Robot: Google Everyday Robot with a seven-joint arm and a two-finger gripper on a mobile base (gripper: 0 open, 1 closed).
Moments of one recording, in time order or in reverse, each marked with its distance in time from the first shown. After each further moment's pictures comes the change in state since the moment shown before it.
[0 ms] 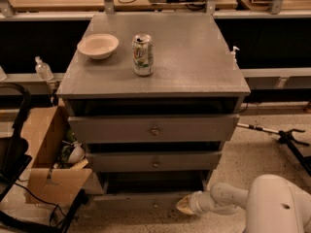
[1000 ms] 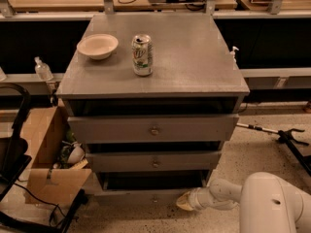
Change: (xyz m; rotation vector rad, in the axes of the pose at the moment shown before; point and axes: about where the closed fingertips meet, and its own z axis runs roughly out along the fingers) arm -0.005 -0.019 0.006 0.002 0.007 0.001
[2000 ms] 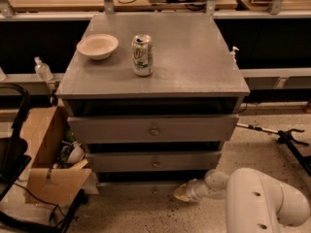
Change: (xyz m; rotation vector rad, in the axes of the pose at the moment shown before) arm -0.011 -0.039 0.015 0.004 0.012 0.001
